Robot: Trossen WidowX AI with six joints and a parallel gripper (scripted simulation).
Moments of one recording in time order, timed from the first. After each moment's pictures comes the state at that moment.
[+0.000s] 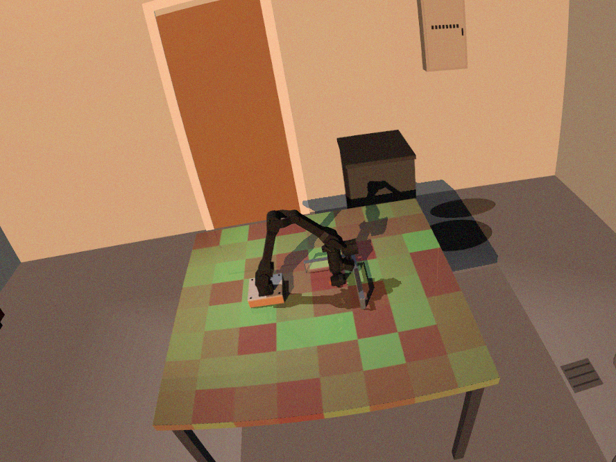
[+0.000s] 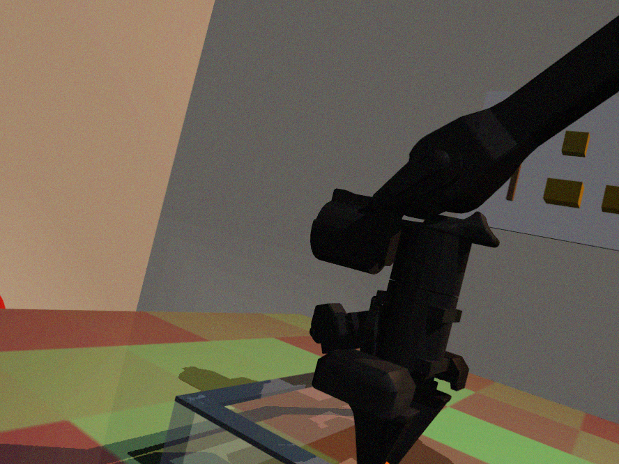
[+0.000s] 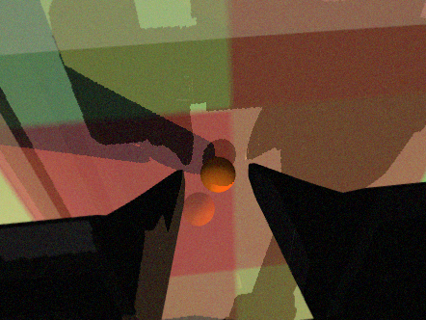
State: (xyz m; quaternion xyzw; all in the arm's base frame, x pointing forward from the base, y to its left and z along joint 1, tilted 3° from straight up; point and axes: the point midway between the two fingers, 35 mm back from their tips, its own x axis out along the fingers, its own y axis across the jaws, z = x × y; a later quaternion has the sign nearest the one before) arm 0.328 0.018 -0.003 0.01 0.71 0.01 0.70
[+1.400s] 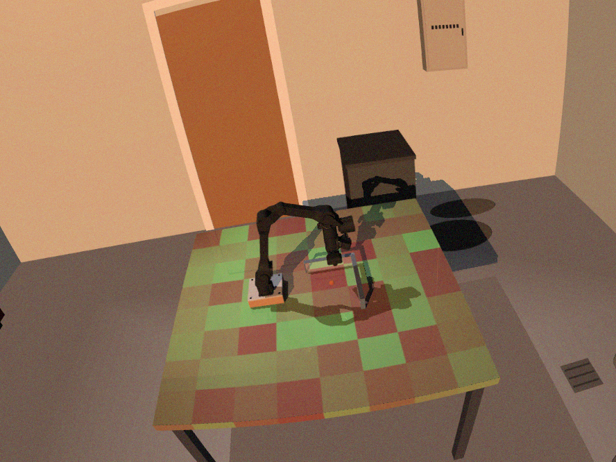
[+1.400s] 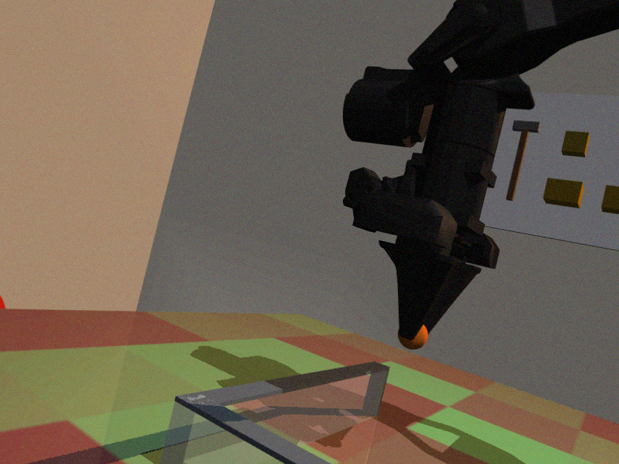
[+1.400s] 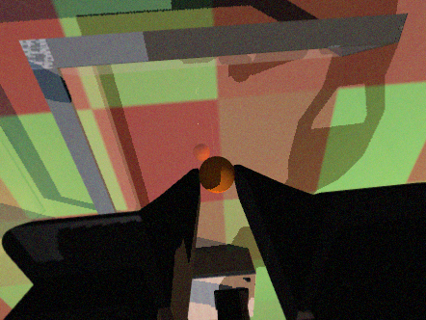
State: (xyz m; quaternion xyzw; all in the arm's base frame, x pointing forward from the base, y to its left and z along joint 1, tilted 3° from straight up) arm 0.327 0.017 0.112 0.01 0.71 0.01 0.71
